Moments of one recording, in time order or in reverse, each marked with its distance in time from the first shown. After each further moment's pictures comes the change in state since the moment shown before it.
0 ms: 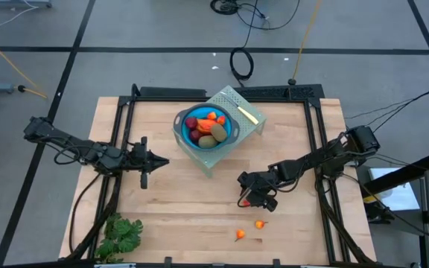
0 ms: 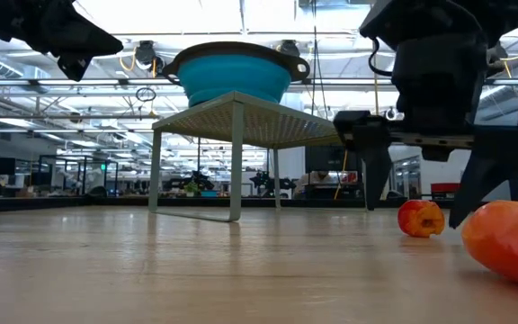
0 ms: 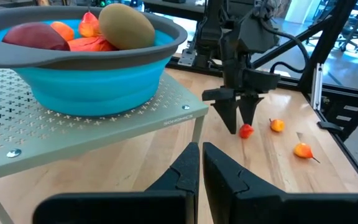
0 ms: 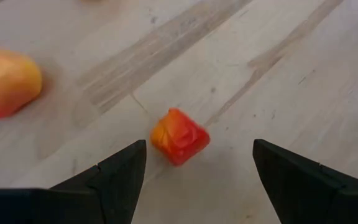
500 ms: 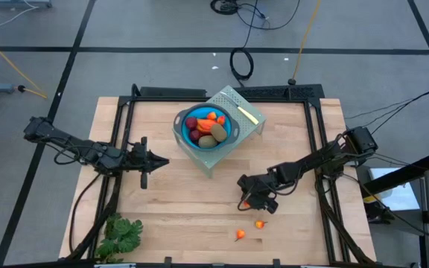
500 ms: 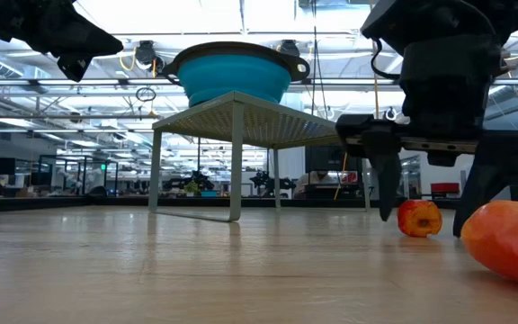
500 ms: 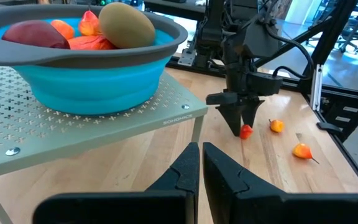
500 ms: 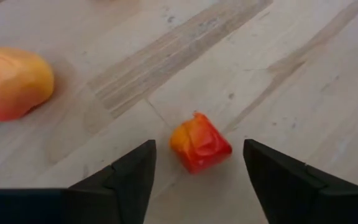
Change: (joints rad) left arm 0.000 0.000 0.000 0.000 0.000 -0.009; right arm 0.026 0.031 0.008 0.002 -0.001 -0.006
